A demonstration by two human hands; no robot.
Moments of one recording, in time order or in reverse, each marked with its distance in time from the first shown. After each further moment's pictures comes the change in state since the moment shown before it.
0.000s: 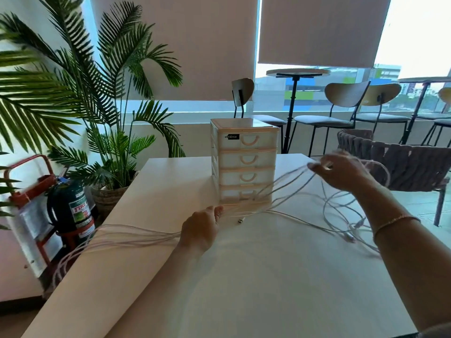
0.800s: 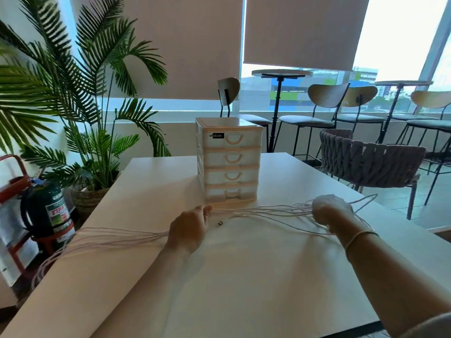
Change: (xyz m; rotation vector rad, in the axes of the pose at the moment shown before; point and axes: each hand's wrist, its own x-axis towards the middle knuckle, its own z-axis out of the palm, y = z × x) left_hand -0.005 0.007 0.001 -0.031 0.059 0.056; right_hand -0.044 0.001 0.043 -0.421 -0.436 0.403
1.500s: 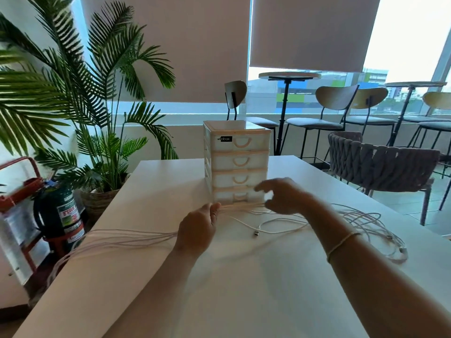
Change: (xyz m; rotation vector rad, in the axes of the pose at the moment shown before) left_hand 0.002 -0.001 0.000 -0.195 0.180 0.058; right_hand -0.034 -0.069 -0.045 0.335 0.076 -0.622
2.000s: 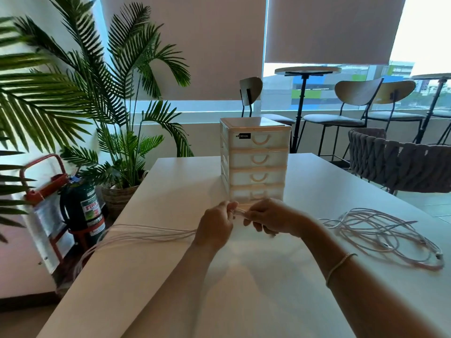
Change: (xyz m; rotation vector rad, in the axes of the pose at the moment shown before) left_hand 0.006 -0.006 0.000 -0.133 -0.063 -0.048; right_hand 0.000 -0.040 0.046 0.550 -0.249 -0.109
